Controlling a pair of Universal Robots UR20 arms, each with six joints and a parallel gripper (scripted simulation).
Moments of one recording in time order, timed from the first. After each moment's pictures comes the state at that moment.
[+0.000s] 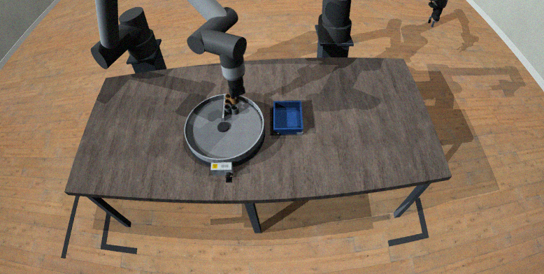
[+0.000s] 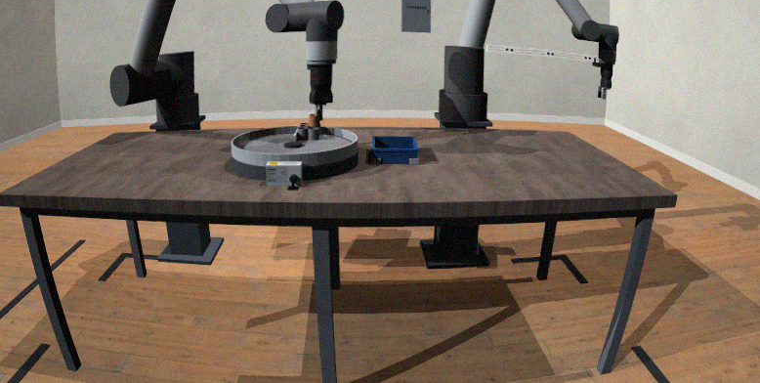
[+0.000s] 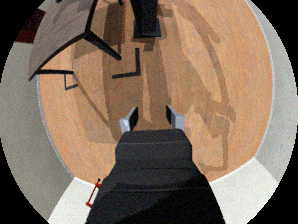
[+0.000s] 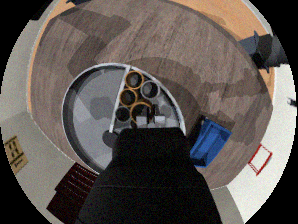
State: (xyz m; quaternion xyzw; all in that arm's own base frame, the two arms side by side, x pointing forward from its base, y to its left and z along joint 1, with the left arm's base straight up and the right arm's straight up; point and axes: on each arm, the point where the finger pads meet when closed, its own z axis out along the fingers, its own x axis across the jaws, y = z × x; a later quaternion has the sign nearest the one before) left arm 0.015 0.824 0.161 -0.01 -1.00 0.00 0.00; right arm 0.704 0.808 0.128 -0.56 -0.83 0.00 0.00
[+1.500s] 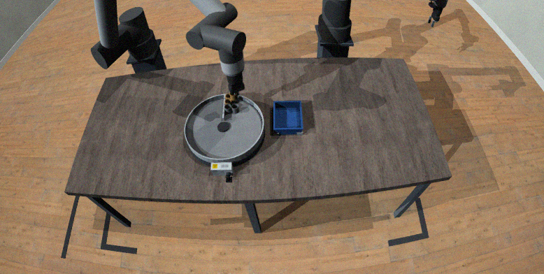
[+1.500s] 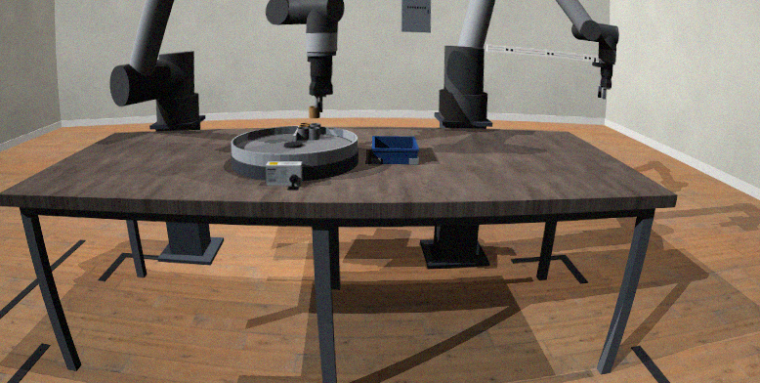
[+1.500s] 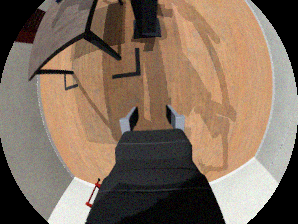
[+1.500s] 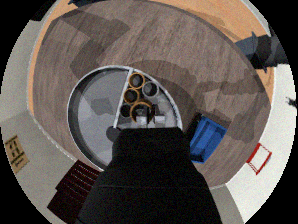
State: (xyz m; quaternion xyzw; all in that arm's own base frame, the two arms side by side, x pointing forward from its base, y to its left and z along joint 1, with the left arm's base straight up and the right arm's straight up) left arm 0.015 0.824 0.161 -0.01 -1.00 0.00 0.00; right arm 0.704 0.808 0.157 -0.56 -0.83 0.00 0.00
